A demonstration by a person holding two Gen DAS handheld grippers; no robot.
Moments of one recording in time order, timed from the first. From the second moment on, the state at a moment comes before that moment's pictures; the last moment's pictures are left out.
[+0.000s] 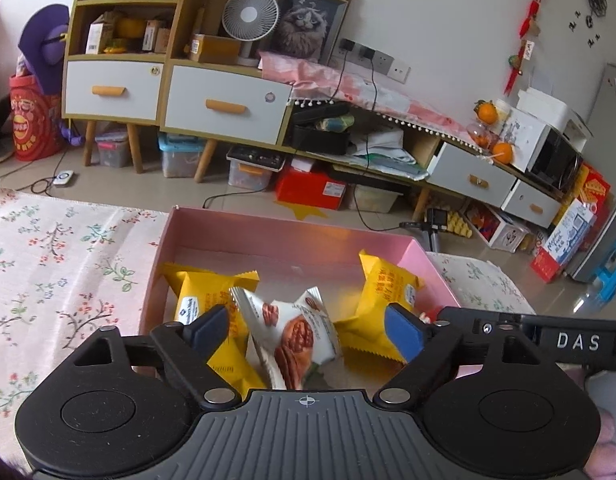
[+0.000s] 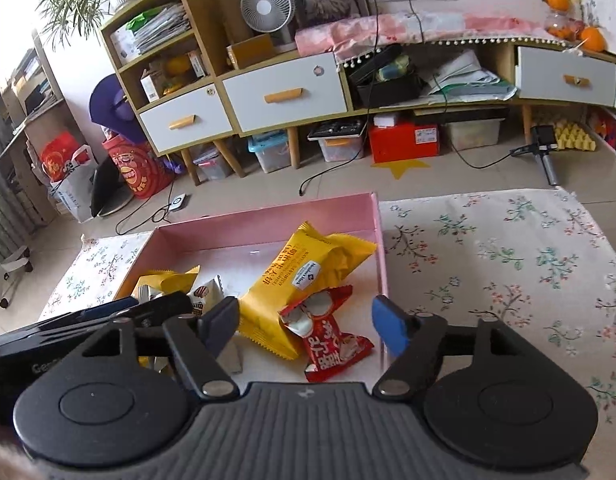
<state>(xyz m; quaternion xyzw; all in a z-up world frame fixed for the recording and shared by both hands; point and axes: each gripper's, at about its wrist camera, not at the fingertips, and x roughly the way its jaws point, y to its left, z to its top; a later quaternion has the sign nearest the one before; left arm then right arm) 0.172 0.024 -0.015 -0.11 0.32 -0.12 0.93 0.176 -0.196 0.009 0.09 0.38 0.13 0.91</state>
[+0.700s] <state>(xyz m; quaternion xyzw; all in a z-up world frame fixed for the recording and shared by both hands) 0.081 0.034 0.014 -0.04 0.36 -0.09 0.93 0.113 -0.187 0.032 0.03 0.39 0.10 0.91</state>
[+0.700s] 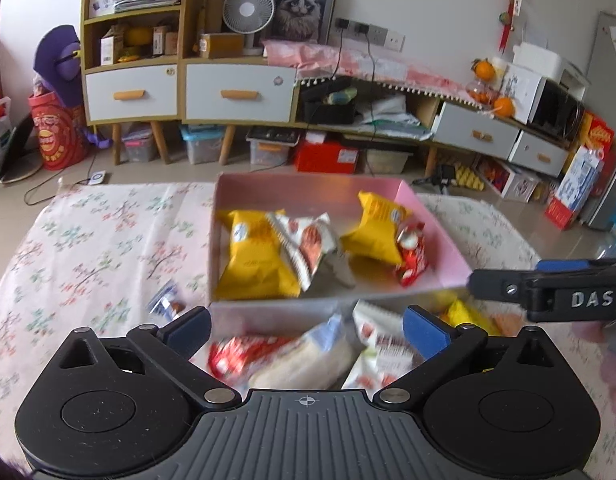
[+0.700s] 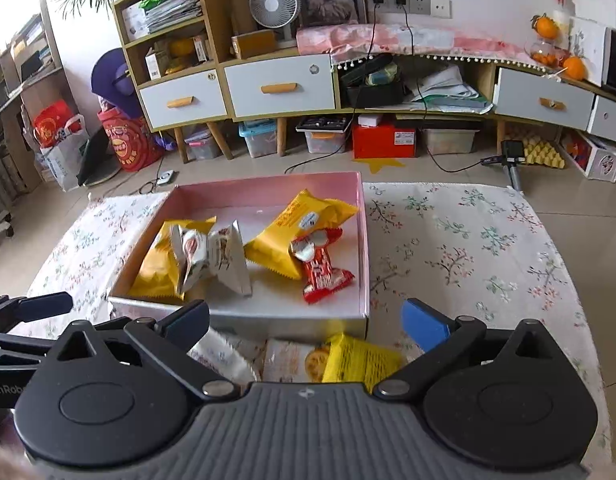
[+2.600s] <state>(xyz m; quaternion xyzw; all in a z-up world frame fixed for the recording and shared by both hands) 0.026 0.031 -0.053 0.06 0.41 -0.20 0.89 0.046 -0.164 -0.027 -0.08 0.45 0.22 0.86</state>
